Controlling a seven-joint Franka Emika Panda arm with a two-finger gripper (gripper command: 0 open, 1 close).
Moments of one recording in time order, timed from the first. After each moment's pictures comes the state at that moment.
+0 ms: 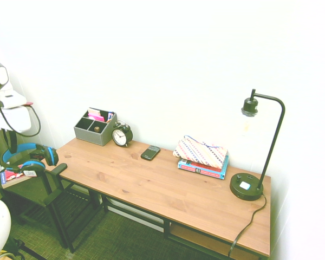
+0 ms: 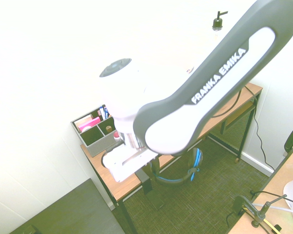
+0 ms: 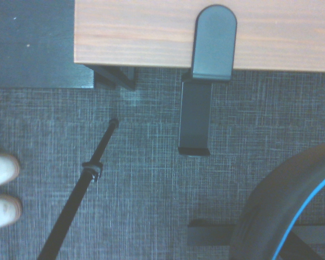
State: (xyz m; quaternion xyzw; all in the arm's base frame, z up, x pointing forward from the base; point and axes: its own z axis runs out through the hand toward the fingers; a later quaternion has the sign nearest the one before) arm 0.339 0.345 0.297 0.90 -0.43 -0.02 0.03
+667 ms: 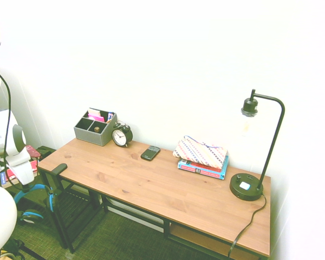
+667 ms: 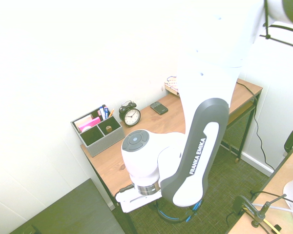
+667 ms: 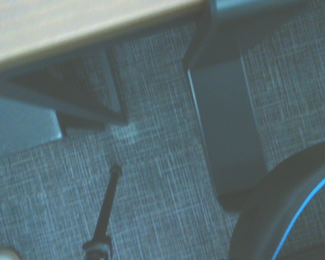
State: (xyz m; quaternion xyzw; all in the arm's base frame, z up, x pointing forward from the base) arm 0.345 0.347 0.120 0.85 -0.53 0.01 0.00
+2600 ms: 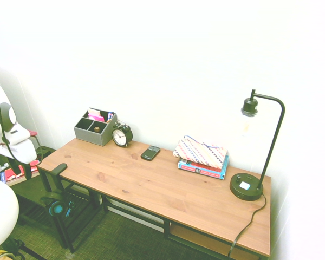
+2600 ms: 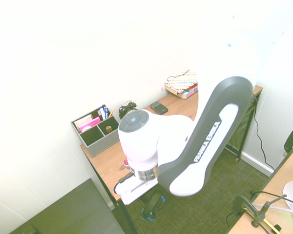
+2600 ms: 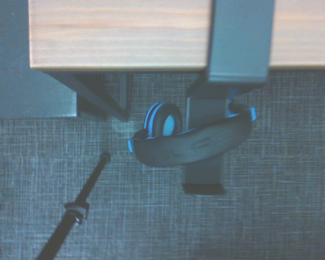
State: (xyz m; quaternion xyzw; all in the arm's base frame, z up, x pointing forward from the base) arm 0.338 0.329 0.233 0.92 -0.40 0.01 0.03
